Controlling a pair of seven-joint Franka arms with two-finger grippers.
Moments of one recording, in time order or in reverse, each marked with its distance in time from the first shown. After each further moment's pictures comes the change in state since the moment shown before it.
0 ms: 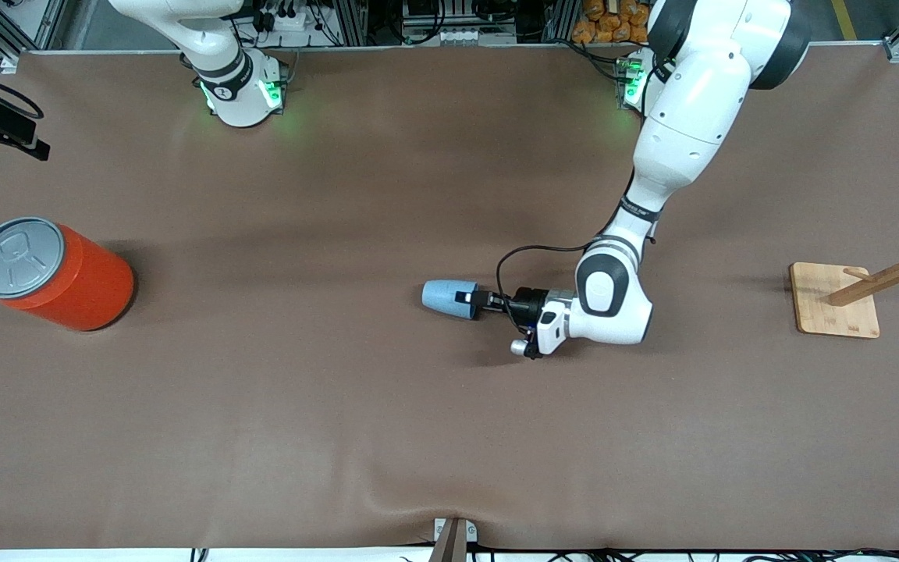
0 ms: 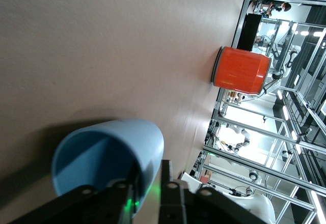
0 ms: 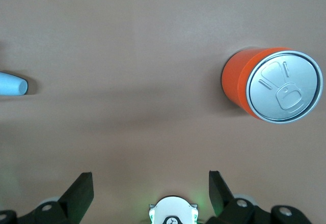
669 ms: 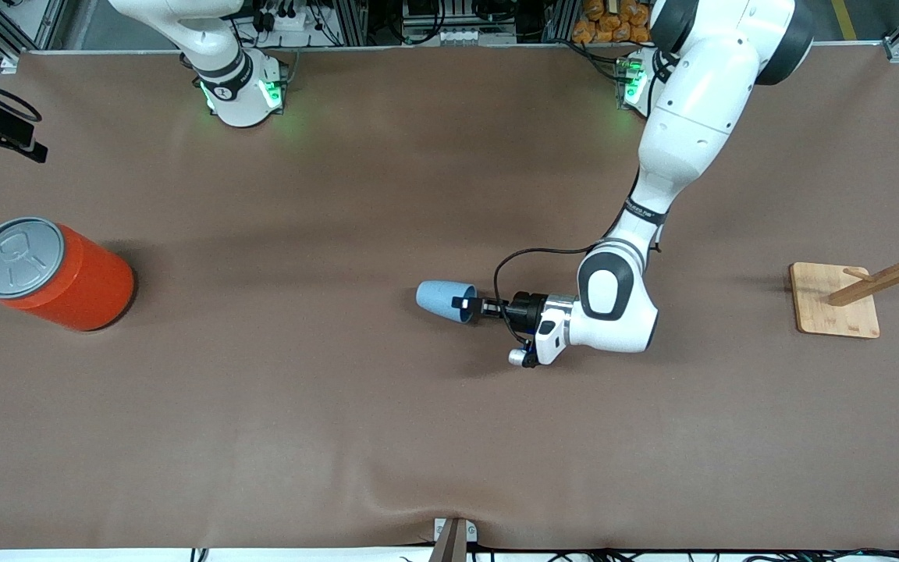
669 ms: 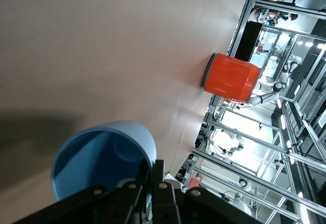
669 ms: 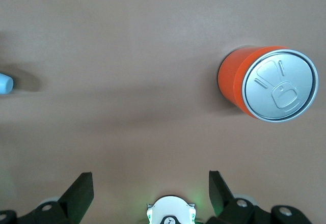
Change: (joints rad) left arm -0.008 -0.035 -0.006 0.091 0.066 -0.010 -0.232; right arm -0.002 0.006 -0.004 -0.001 -0.014 0.000 0.000
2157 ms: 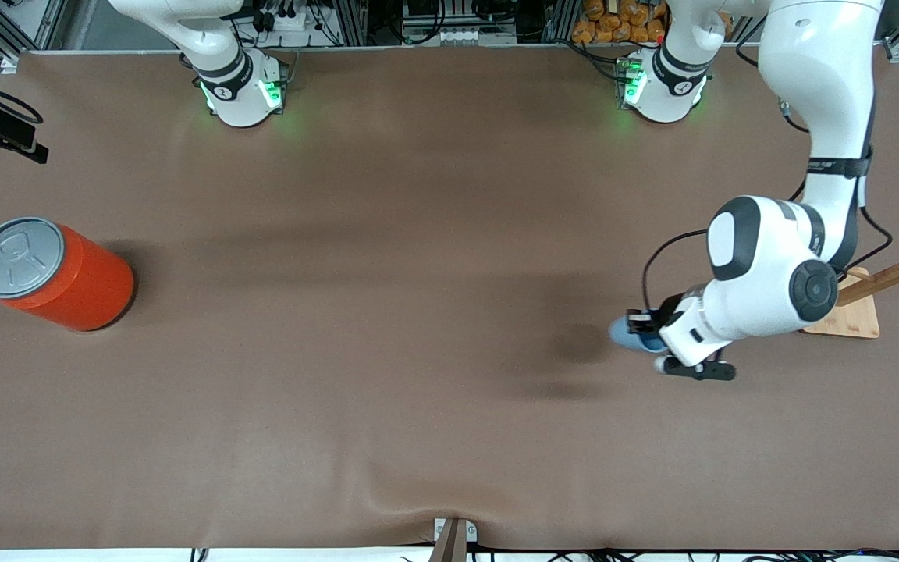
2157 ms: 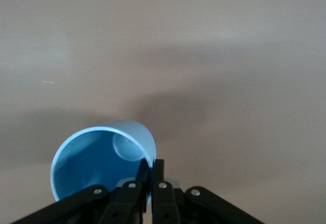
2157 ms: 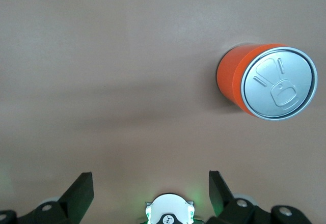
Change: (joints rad) left arm 0.182 -0.407 0.083 -0.267 1.128 0.176 -0.310; right arm 0.002 0.003 0.001 -0.001 -0.005 -0.007 -0.001
